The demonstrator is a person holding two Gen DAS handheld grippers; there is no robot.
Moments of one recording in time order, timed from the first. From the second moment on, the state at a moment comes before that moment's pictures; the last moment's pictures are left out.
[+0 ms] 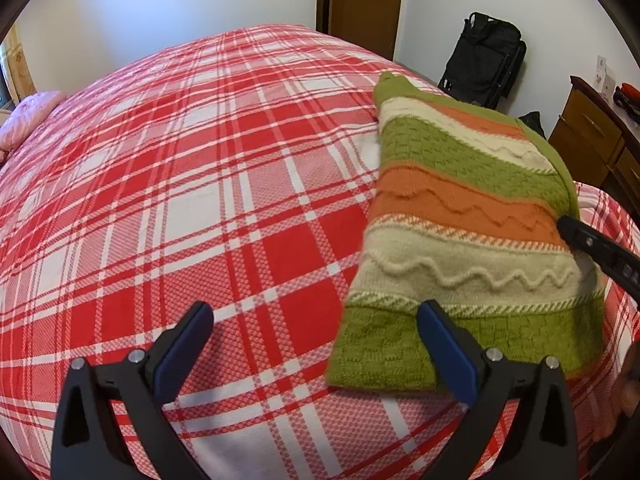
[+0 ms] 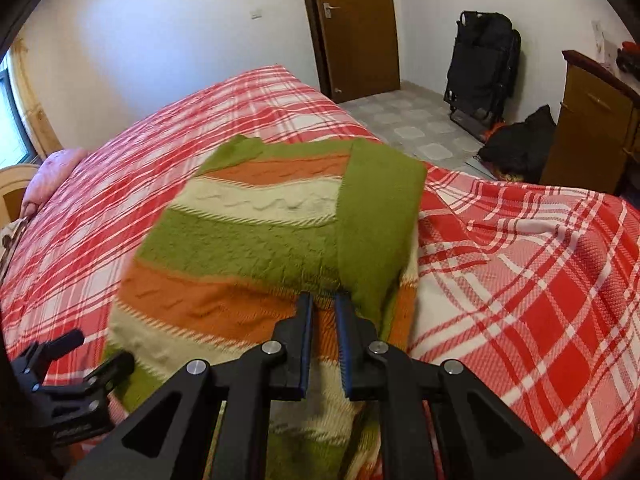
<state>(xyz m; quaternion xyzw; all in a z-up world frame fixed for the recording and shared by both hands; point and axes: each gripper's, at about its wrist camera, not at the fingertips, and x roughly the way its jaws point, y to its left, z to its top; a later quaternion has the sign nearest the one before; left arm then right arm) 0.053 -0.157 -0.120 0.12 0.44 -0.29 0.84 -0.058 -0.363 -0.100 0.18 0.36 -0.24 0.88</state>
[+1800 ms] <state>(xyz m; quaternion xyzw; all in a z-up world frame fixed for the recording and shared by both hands) -0.121 -0.022 0.054 0.10 0.13 -0.32 0.93 -0.290 -0.166 0.068 0.11 0.04 -0.36 0.93</state>
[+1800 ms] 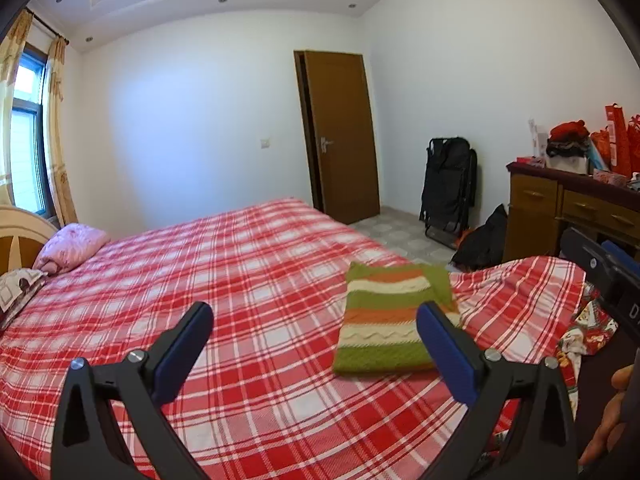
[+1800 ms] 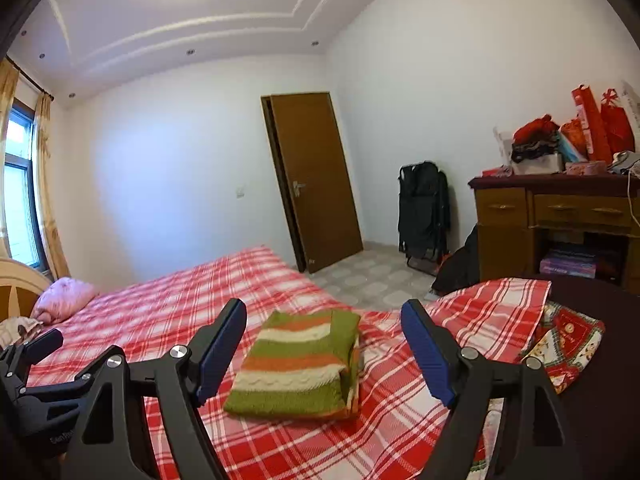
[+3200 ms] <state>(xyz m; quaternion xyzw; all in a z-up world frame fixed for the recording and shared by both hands) -0.128 -0.032 0.054 0.10 0.14 -0.32 0.93 -0.282 -0.170 0.055 0.12 0.07 -0.35 0.93</state>
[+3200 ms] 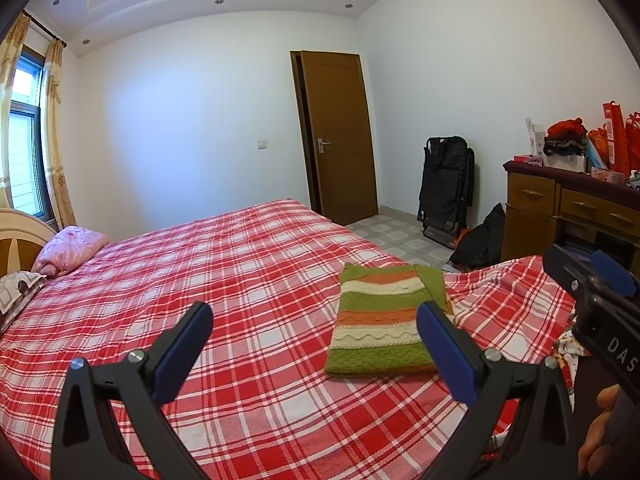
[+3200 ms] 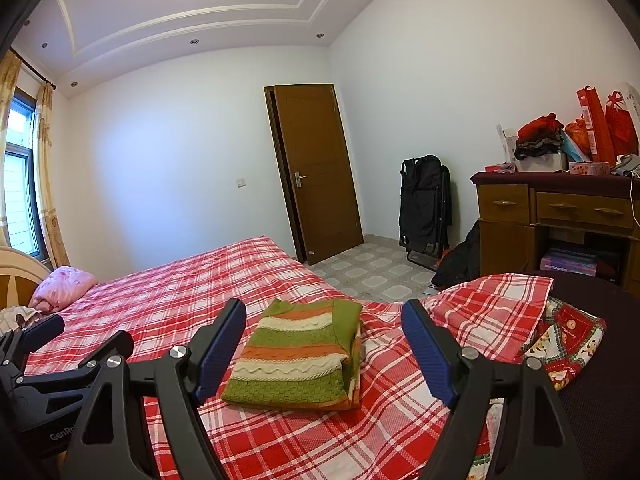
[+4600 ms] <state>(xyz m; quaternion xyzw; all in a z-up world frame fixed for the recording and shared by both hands) -0.126 -0.045 0.049 0.11 0.14 -0.34 0.92 -0.285 -0.174 0.052 0.12 0.06 -0.37 0.92</state>
